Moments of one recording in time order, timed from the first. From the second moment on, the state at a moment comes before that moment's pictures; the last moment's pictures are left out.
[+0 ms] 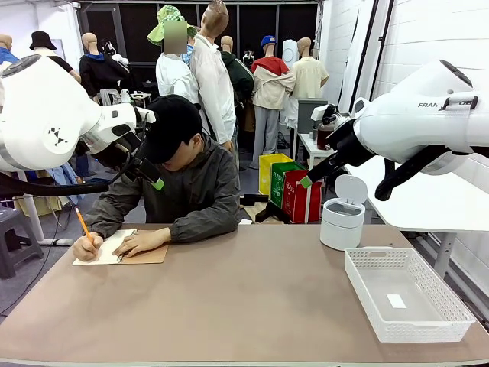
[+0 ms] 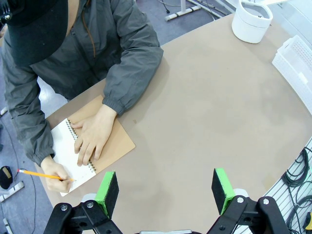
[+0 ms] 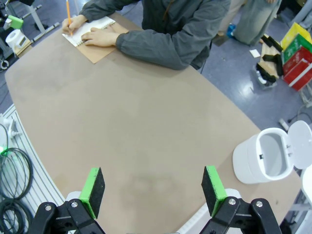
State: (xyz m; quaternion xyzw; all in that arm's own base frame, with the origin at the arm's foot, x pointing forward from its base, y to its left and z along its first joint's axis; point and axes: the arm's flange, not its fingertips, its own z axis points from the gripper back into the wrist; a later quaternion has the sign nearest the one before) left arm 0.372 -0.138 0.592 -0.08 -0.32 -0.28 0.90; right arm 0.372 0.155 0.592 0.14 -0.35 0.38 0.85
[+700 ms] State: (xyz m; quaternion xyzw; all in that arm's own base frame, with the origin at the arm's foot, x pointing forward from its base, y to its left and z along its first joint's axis) left arm 0.372 -0.138 0.592 -0.08 -0.32 -0.28 0.90; right arm 0.372 0.155 0.592 0.14 -0.35 0.38 0.85
